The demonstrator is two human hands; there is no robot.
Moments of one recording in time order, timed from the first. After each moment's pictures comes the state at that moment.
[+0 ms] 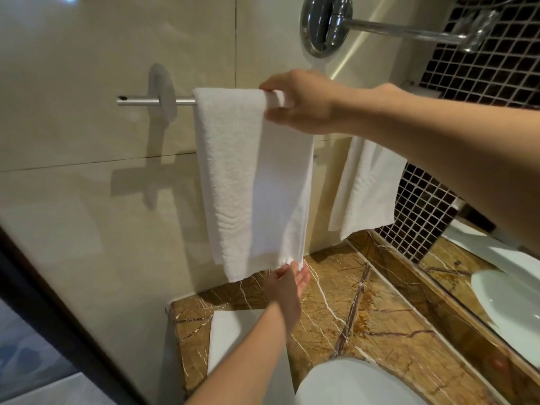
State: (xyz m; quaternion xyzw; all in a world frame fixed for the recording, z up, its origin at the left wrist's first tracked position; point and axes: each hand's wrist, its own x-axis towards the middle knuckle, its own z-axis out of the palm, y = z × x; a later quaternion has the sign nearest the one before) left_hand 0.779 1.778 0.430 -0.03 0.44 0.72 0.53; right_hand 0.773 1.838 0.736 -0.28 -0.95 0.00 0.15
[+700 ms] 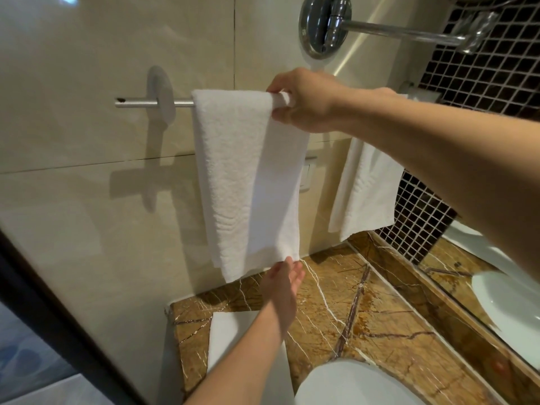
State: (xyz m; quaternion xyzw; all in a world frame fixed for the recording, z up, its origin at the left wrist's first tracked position) left_hand 0.773 1.776 0.429 -0.01 0.43 0.73 0.52; right_hand 0.769 1.852 0.735 -0.31 -0.93 -0.02 0.18
